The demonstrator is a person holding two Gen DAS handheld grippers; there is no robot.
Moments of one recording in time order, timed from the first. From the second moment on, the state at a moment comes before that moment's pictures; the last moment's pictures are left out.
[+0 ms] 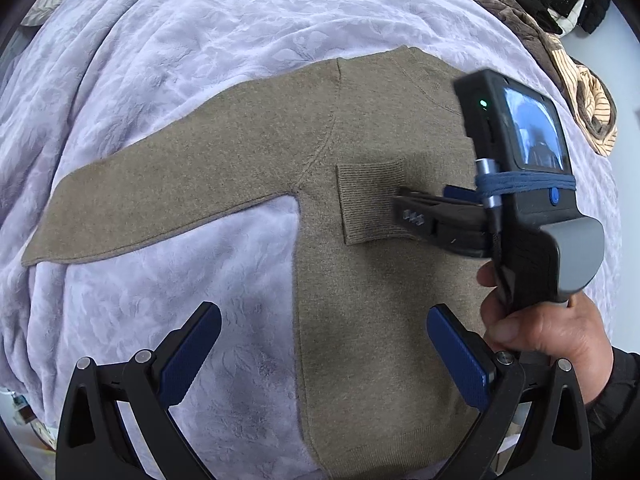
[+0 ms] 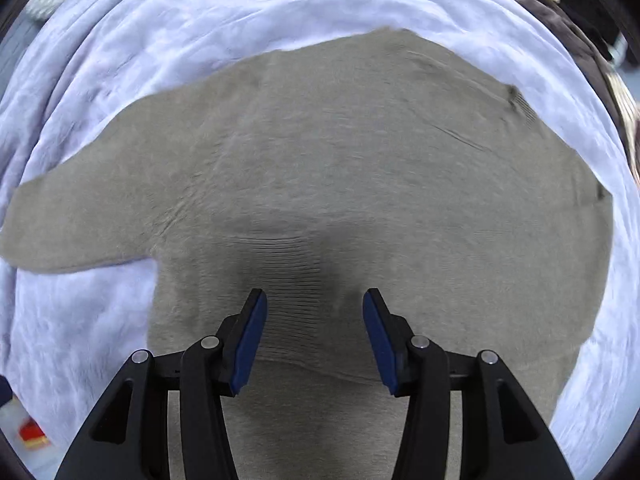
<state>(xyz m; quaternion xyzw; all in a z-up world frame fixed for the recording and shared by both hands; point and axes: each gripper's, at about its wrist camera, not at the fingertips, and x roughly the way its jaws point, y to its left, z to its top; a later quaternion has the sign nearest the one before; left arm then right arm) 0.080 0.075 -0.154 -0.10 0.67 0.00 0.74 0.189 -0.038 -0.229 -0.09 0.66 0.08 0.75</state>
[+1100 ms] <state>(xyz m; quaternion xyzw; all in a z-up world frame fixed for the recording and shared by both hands) 0.029 0.426 -0.282 -0.49 0.52 0.21 0.67 0.085 -0.052 -0.145 -0.12 0.64 0.08 0.75</state>
